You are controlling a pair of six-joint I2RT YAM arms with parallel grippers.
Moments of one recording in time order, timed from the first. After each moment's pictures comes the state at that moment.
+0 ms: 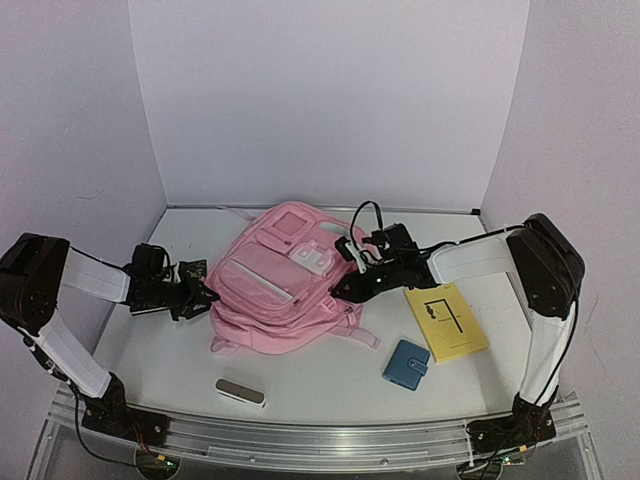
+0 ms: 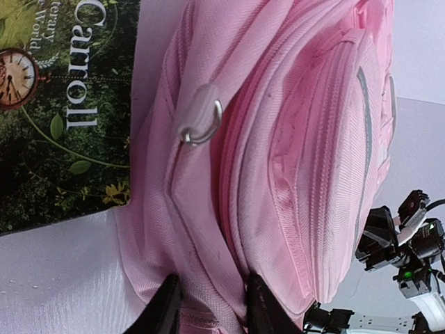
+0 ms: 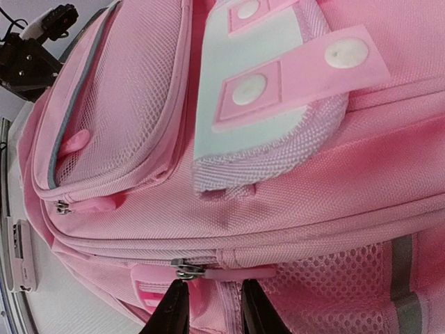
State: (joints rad) left arm -0.17 1.56 0.56 0.16 0.64 -0.83; right arm 0.67 1.96 1.17 0.04 -0.42 0.11
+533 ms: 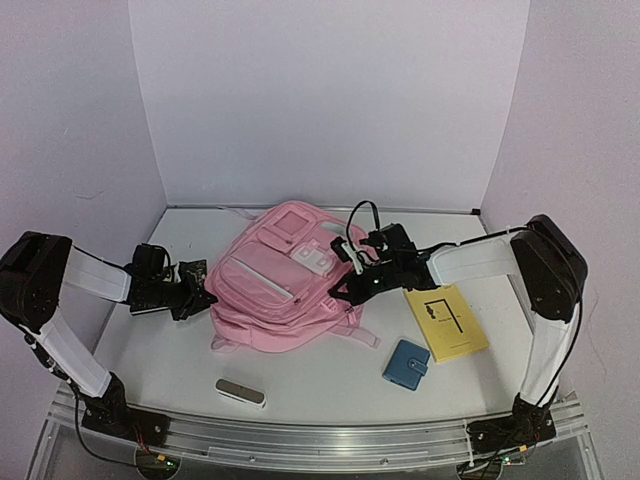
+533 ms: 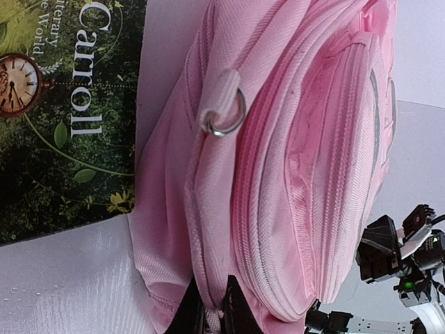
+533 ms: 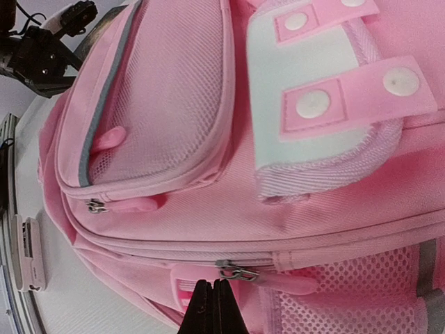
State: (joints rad) left arm -0.17 1.57 0.57 0.17 0.64 -0.84; right arm 0.70 1.94 1.16 0.04 -0.41 0.12
